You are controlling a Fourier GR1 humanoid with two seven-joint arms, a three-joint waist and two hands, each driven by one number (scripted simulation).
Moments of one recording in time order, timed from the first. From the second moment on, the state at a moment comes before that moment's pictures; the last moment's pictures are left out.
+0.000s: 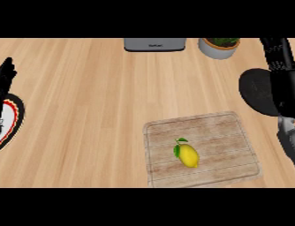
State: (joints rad) left arm -0.18 0.61 -0.07 -1.45 0.08 0.19 -0.09; right arm -0.41 -0.47 0.16 -1.49 -0.17 -0.26 -0.22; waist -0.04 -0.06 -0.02
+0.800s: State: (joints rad) left arm -0.22 0.38 -0.11 -1.46 0.22 0.22 0.01; right arm -0.42 -0.66 0.45 -1.25 -0.05 0.36 -0.78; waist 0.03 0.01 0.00
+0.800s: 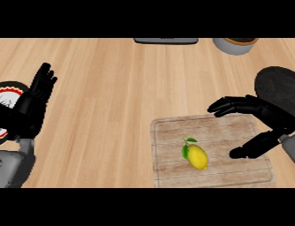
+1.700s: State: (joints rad) left arm -0.22 0.35 -0.07 -1.45 0.20 0.20 0.03; right arm -0.74 -0.84 0.45 -1.44 0.16 0.51 -0.59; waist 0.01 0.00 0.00
